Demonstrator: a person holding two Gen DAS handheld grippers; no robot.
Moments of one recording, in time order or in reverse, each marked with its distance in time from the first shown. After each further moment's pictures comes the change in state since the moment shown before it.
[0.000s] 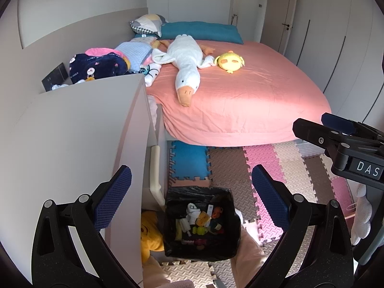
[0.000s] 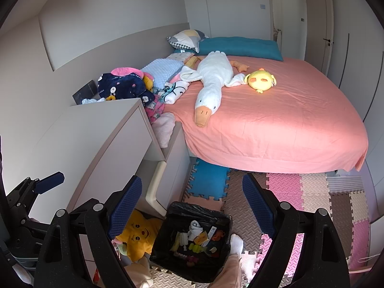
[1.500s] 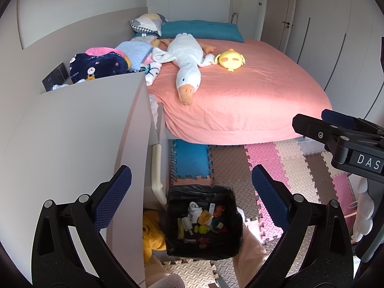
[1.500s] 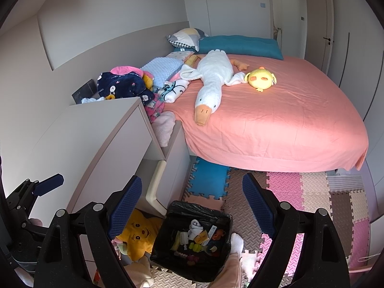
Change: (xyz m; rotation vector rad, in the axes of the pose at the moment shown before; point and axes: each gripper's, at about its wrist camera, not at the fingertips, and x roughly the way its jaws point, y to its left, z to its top) left arm 0.002 0.004 -0.002 0.011 0.004 0.003; right arm 0.002 0.001 -0.002 0.001 0.004 -0.001
